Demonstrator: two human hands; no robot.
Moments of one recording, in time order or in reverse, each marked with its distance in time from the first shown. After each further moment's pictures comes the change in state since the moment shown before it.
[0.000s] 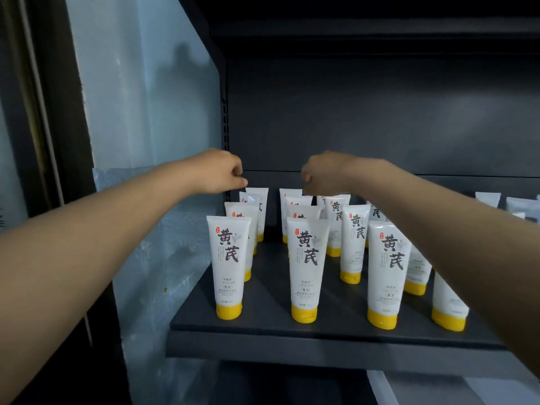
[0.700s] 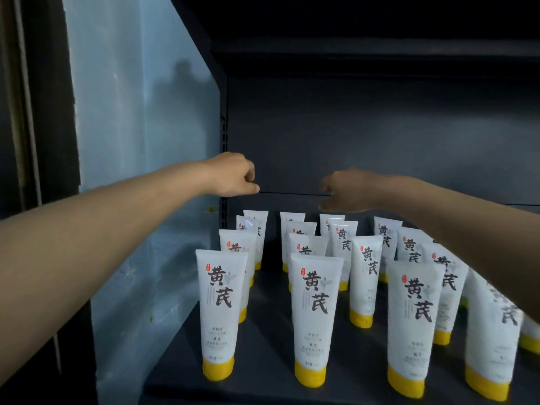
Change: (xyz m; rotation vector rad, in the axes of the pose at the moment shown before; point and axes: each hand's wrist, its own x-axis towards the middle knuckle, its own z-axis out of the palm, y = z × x) left_hand 0.059 -0.004 -0.002 0.056 0.022 0.073; right_hand 0.031 0.037 0.004 -0.064 0.044 0.026
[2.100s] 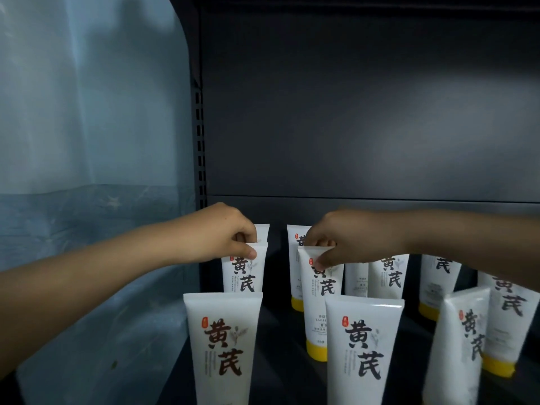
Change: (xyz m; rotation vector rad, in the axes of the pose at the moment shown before) left_hand 0.071 -0.049 0.114 -0.290 -0.192 0.190; right_hand 0.094 -0.003 0.075 0.245 -0.238 -0.288
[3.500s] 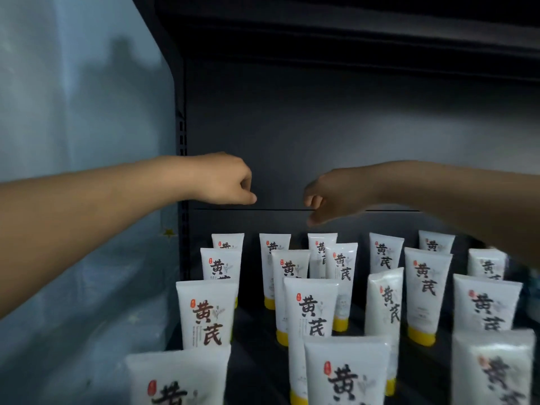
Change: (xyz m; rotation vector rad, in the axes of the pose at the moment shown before) left_hand 0.003 0.062 -0.083 0.340 0.115 -0.041; right_hand -0.052 -0.015 -0.068 -0.243 0.044 0.251
